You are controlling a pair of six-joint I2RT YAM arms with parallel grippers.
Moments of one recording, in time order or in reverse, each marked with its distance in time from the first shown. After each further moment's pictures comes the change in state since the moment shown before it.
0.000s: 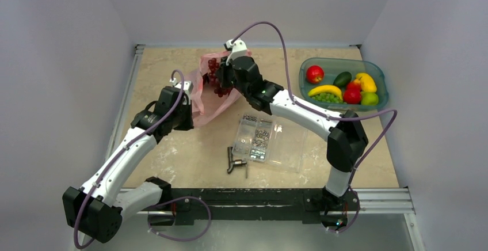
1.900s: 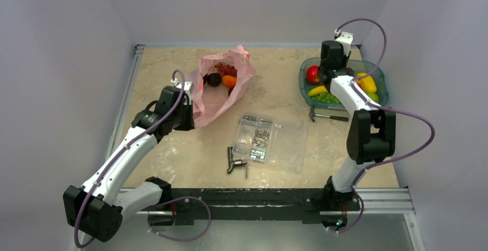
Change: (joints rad) left arm 0.000 0.008 0.000 0.000 0.023 0.000; right arm -0.752 -0.100 -0.241 -0.104 0.449 -0.200
